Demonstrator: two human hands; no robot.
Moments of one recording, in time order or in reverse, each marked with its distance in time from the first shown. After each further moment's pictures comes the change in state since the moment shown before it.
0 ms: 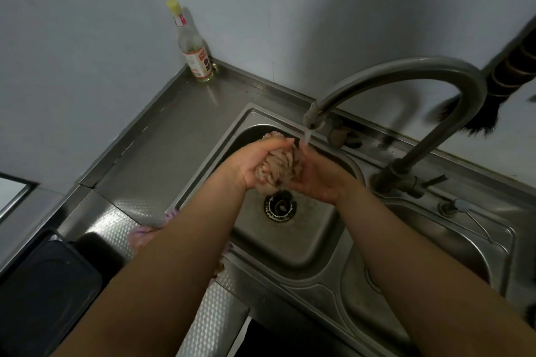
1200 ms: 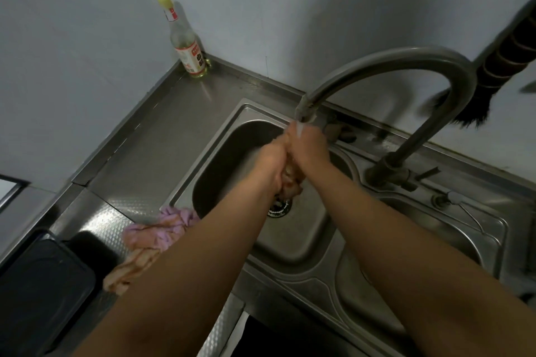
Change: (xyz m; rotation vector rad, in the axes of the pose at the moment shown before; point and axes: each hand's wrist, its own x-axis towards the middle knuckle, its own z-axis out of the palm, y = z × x) left_hand 0.042 -0.032 0.037 -0.207 0.439 0.195; right_hand 0.016 -0.011 0.037 -1.078 0.826 -0.430
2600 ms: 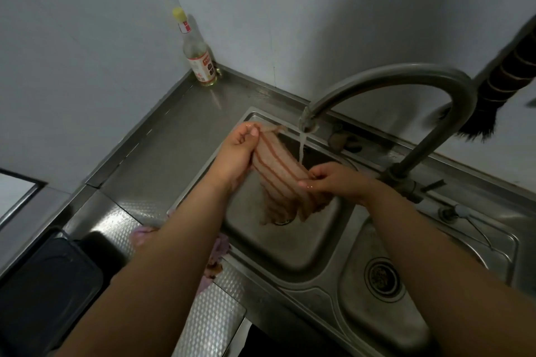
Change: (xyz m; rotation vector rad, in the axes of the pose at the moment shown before) left_hand -0.008 0.040 -0.062 0.273 -0.241 0.522; right_hand 0.000 0.056 -0.060 0.072 -0.817 0.044
